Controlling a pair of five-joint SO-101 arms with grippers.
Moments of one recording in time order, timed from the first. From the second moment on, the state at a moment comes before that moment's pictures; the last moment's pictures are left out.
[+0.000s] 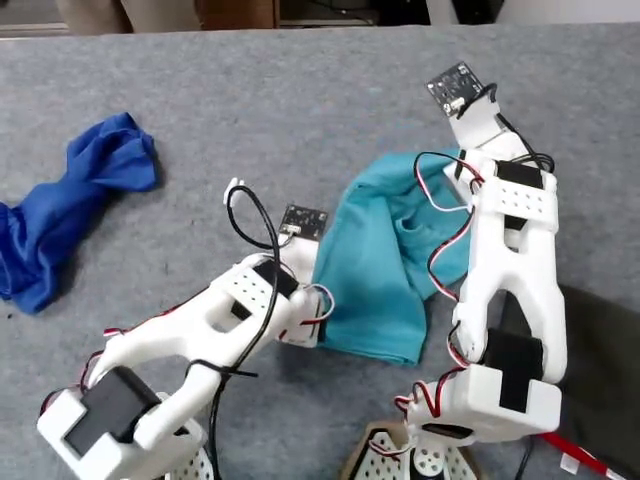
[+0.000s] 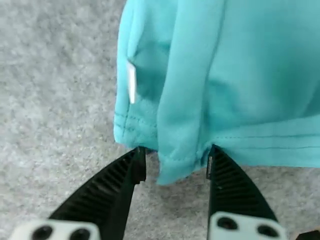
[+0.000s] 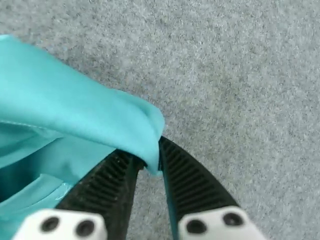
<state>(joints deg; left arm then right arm) 37.3 -9.4 45.5 53.2 16.5 11.4 0.7 20.1 38.5 38.4</state>
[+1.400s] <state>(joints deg) 26.5 -8.7 1.1 85.2 4.1 6.7 -19.9 19.6 54.9 36.8</state>
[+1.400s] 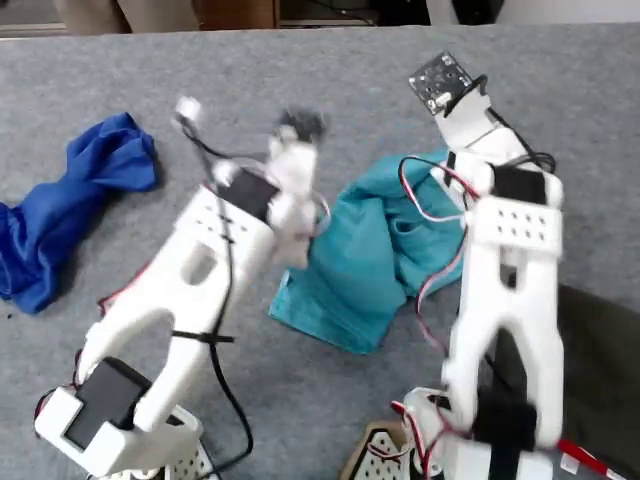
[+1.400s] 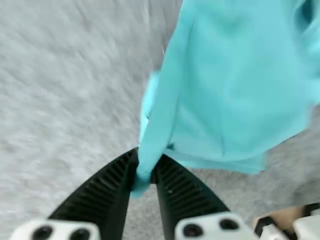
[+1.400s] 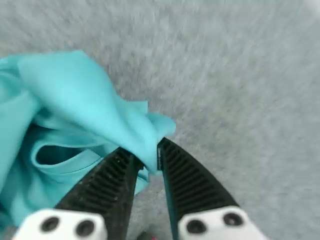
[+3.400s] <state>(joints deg) -9.4 -58.3 27.5 58.8 -0.5 0.2 -43.6 -4.4 69.3 35.6</state>
